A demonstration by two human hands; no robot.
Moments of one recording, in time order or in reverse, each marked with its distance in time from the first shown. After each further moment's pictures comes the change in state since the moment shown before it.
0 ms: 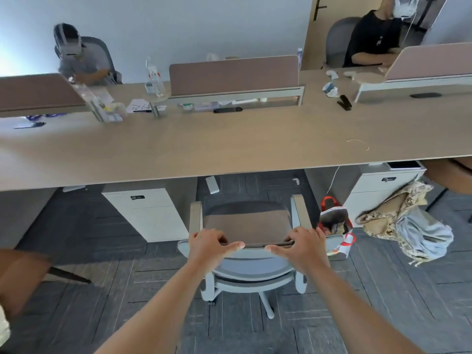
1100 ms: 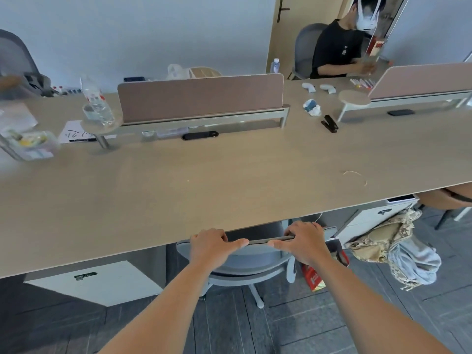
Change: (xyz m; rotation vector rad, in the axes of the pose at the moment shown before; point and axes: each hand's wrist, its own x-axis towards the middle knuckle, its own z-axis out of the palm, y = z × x) left_hand 0.341 0.024 -0.051 0.093 -0.115 0.131; right_hand 0.319 -0.002 -0.023 -0.037 -0.065 0.131
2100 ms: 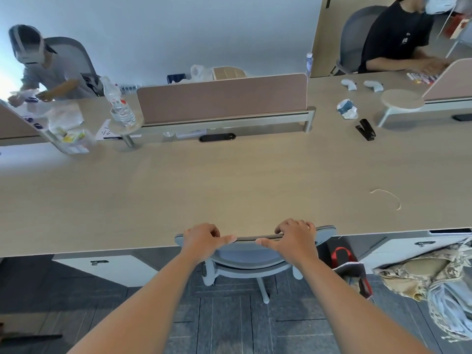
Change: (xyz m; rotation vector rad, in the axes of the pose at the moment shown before) left_hand 0.059 0.053 -0.007 -0.111 -0.023 -0.254; right_hand 0.091 0.045 -0.011 0.033 -0.077 -0.118
